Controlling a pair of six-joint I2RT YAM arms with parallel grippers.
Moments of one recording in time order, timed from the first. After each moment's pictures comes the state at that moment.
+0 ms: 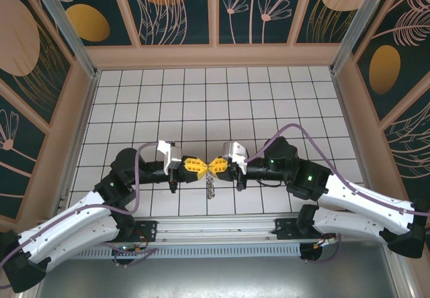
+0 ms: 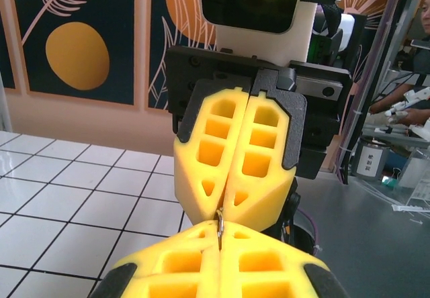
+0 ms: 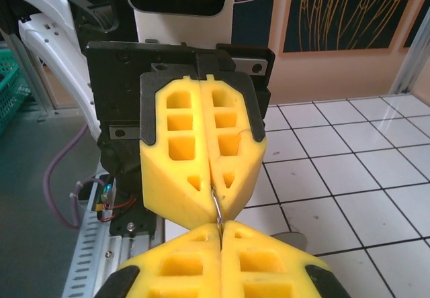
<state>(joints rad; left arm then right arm) -0.85 0.70 0.51 0.23 0.67 -0.18 1.12 0.86 0.82 -0.18 -0.33 -0.11</state>
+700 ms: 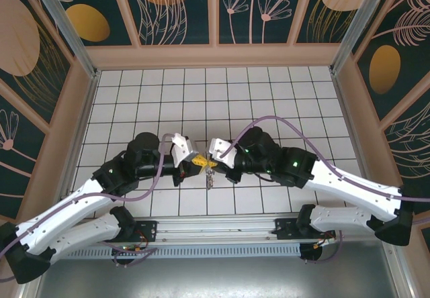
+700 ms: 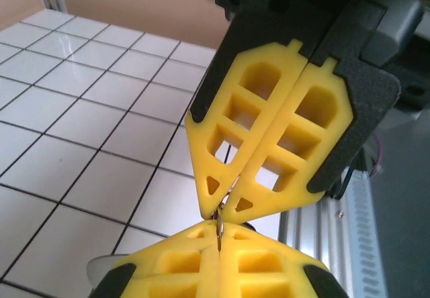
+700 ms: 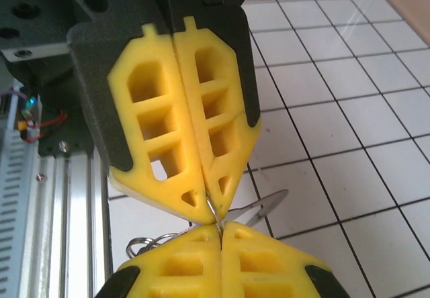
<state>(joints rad) -0.85 0.84 0.76 -0.33 0.48 0.04 1.13 1.07 1.04 -0.54 -0.13 -0.26</state>
